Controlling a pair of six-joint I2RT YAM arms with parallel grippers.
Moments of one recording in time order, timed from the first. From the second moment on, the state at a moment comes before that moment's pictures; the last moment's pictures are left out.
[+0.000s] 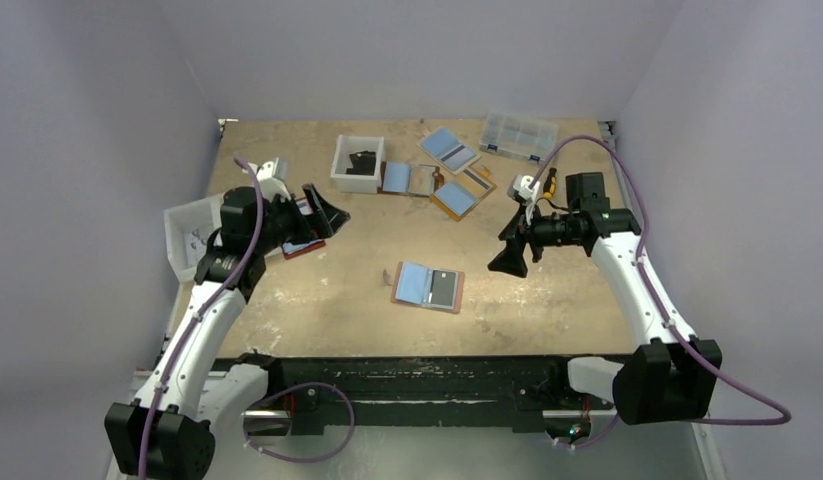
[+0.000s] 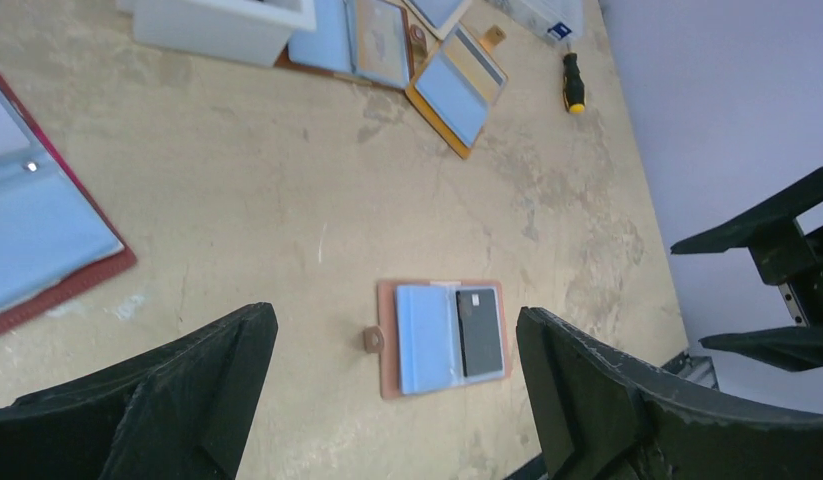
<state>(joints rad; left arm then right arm) -0.15 0.96 0.85 -0.28 0.36 -0.51 0.07 1.23 1.04 -0.85 -0.96 -0.69</state>
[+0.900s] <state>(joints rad) -0.15 0.82 0.69 -0.40 0.45 -0.62 -0.11 1.18 1.04 -0.98 -0.93 -0.74</state>
